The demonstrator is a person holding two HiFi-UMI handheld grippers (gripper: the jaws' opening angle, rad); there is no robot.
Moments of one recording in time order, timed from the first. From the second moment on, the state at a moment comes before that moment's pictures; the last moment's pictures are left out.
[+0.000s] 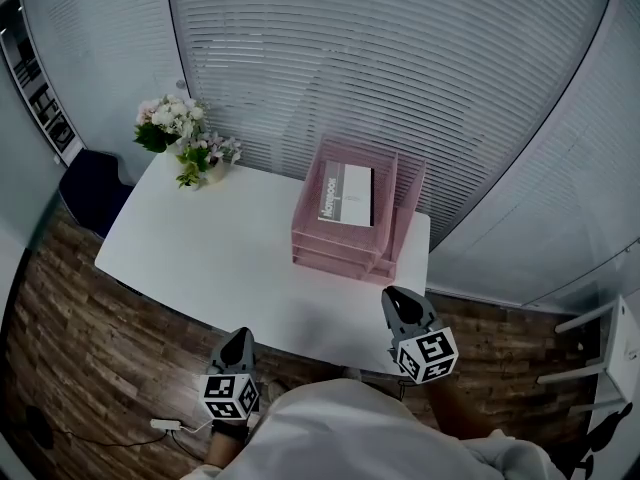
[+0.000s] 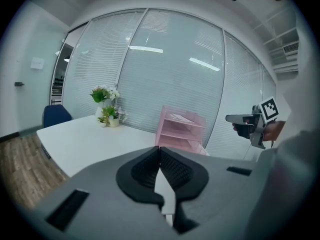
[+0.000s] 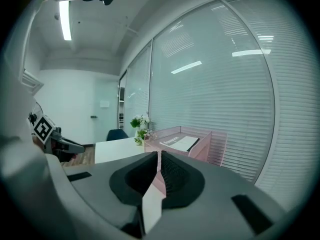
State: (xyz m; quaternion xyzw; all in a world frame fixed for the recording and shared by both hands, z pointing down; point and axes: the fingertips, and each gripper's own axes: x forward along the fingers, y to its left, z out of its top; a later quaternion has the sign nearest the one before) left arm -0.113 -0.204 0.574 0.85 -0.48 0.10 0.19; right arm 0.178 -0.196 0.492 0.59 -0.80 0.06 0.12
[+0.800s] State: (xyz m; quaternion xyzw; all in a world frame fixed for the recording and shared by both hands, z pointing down) left arm -0.096 -0.209 0.575 0.86 -0.47 0.10 0.19; right arm 0.186 -0.165 0.489 0.60 -0.79 0.06 0.09
